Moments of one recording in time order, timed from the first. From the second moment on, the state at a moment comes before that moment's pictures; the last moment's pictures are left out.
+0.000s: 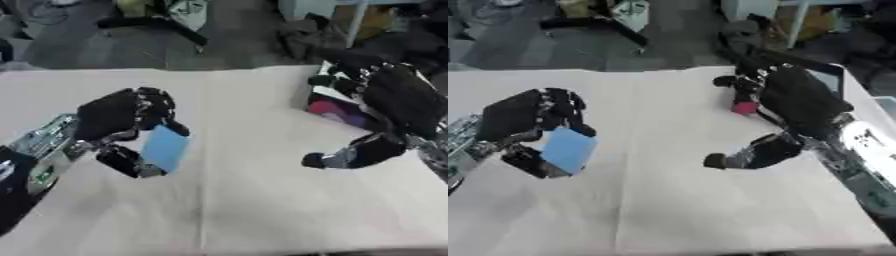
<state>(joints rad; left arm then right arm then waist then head) -0.66 0.56 -0.56 -1.51 -0.15 -0.85 -0.28 -0.32 -0.71 0.36 -1.98 0.99 -0.11 0.03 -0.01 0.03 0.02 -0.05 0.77</state>
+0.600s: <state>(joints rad) -0.70 0.60 -0.49 -1.79 0.79 -0.04 -0.90 -0.38 -0.67 0.38 -1.98 1.01 -0.13 0.02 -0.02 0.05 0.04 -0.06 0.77</state>
